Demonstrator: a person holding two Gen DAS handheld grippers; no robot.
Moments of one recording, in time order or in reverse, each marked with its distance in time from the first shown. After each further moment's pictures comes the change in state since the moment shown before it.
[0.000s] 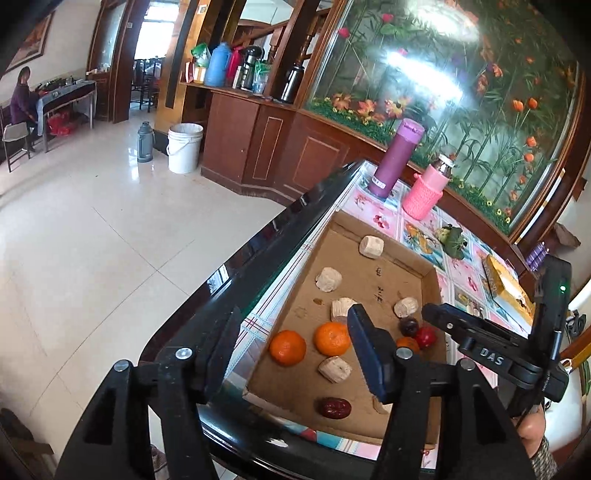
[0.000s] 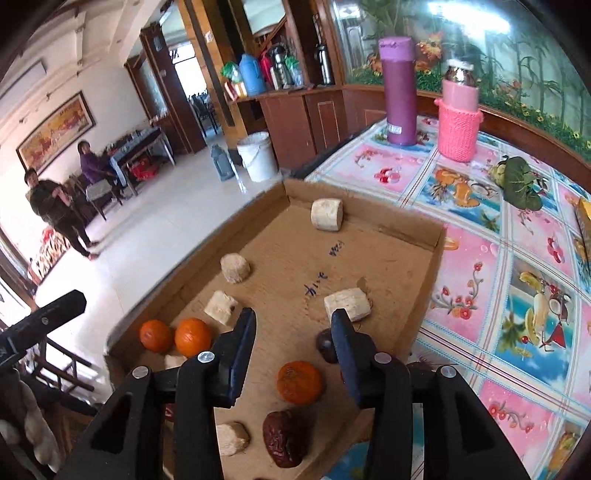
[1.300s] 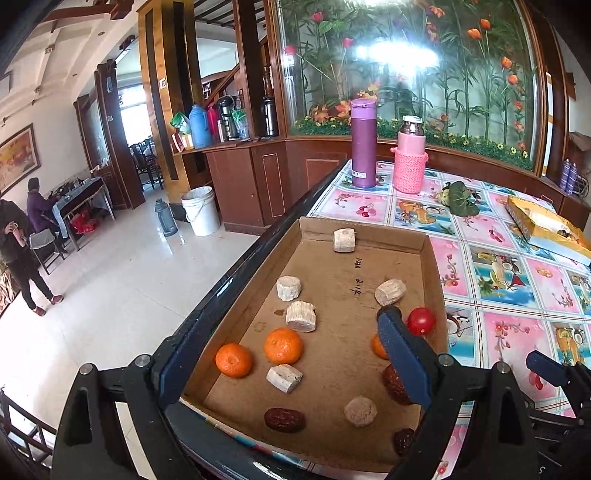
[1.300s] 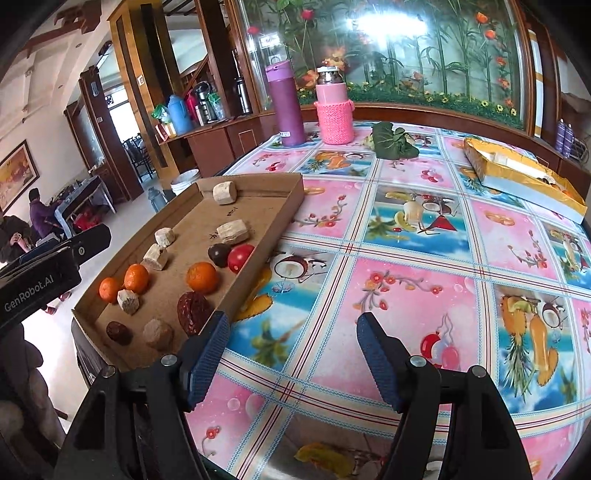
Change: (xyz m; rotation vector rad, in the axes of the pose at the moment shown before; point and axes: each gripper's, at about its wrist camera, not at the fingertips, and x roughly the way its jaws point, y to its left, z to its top) left arm 0.026 -0.118 -0.035 0.330 -0.133 0.238; right arm -0.084 -0.040 -0.108 0.165 -0.116 -0.241
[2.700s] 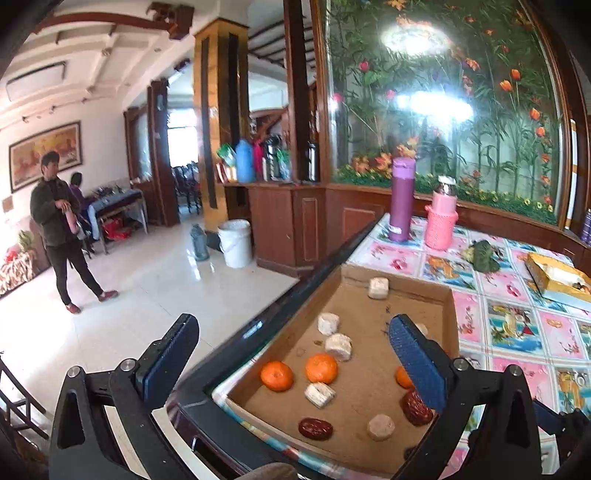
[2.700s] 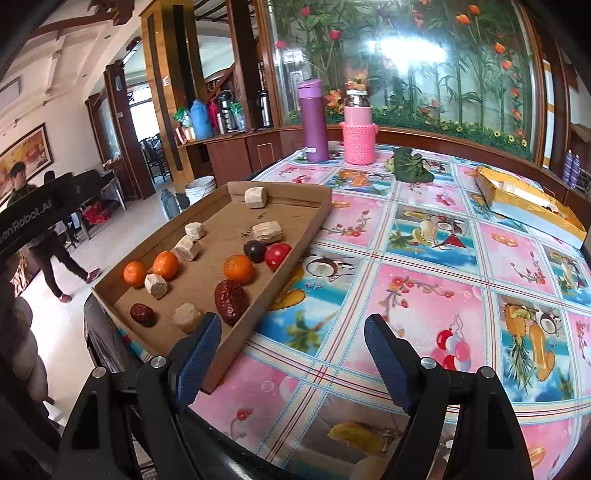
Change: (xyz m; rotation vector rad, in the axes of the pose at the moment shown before) left arm -0.045 0.022 -0.006 -0.132 -0.174 0.106; right arm -0.021 0.036 -0.020 -0.100 -0.079 0.013
